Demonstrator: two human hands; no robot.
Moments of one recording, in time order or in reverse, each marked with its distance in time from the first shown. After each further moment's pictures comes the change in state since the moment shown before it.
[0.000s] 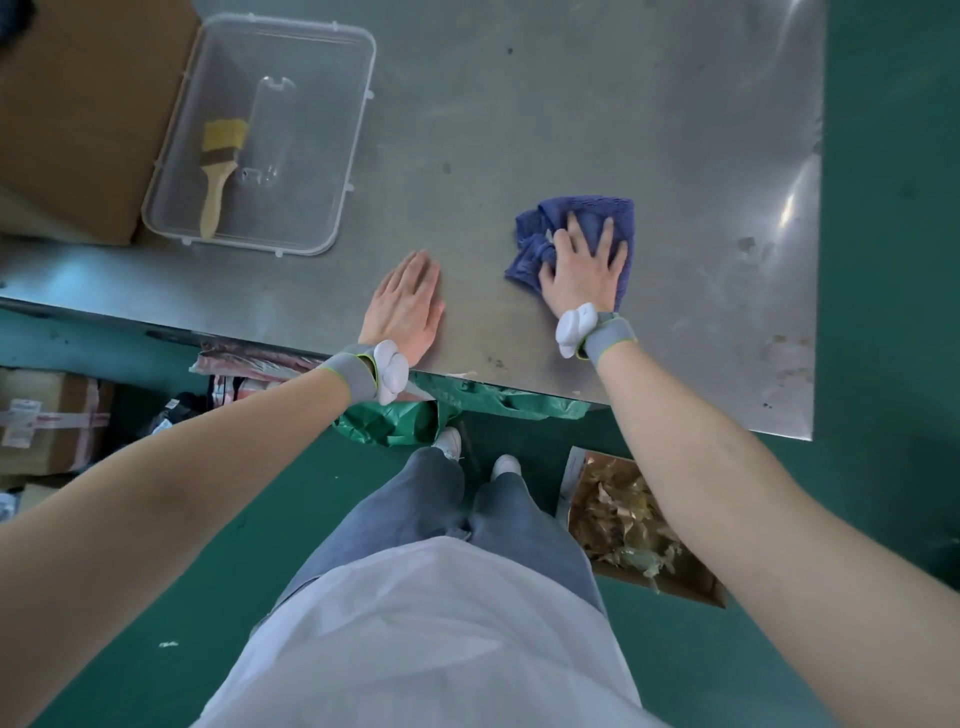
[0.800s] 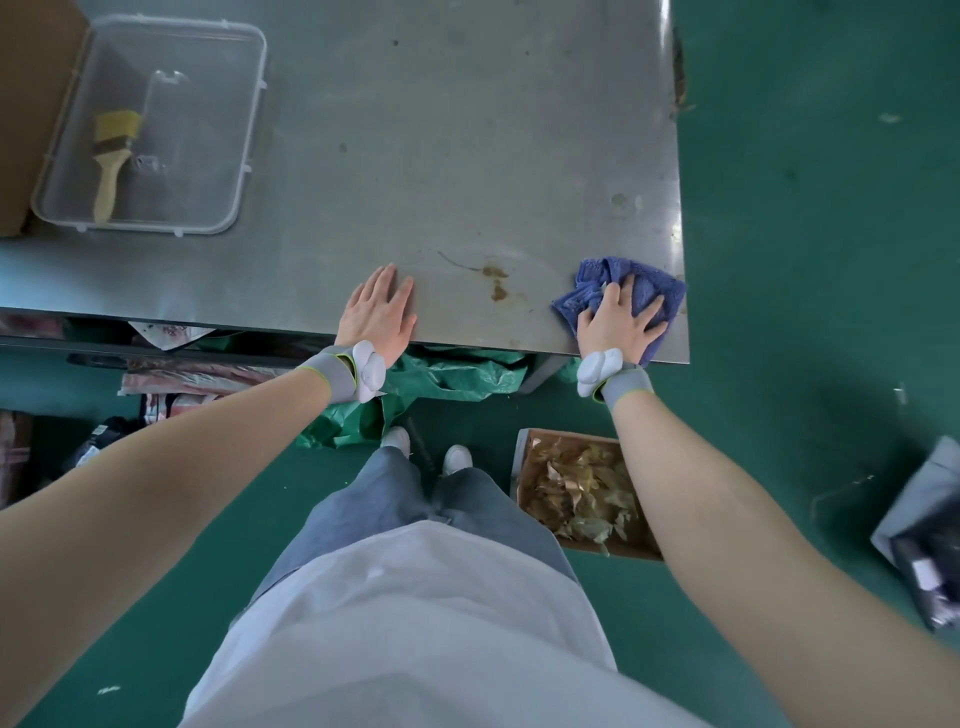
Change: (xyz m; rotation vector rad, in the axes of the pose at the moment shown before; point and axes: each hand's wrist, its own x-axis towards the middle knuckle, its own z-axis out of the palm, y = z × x) left_hand -0.036 0.089 0.038 0.046 -0.062 0.041; right_hand -0.136 0.153 -0.018 0.038 0.007 0.481
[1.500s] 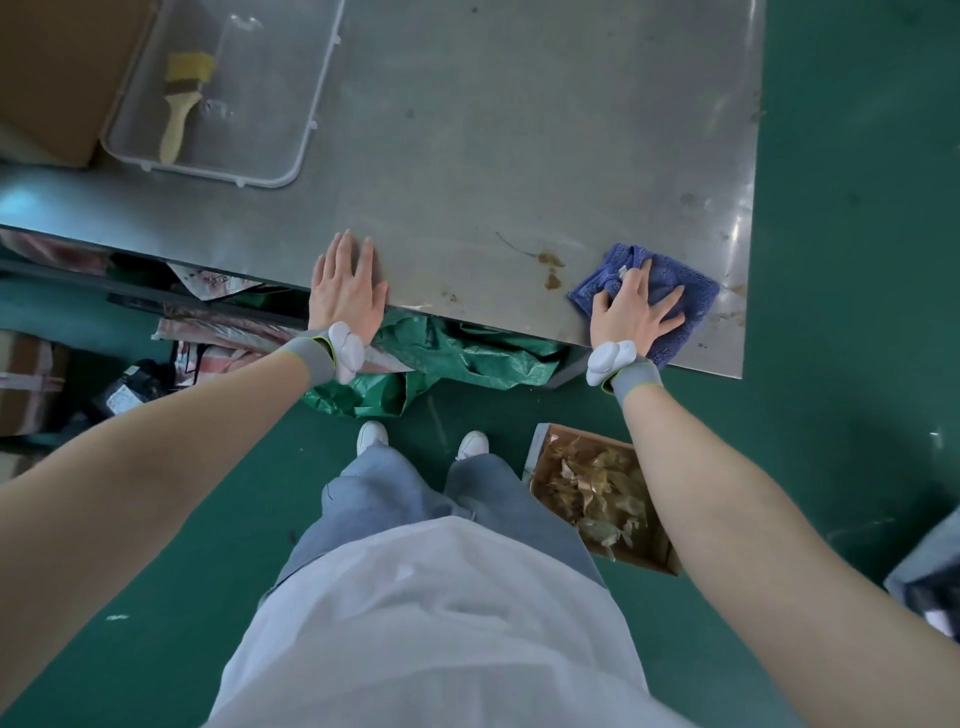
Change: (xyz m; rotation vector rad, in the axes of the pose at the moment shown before) left_hand -0.035 -0.074 -0.002 -0.011 0.132 -0.267; right_hand -0.007 -0.047 0.015 0.084 0.041 -0.068
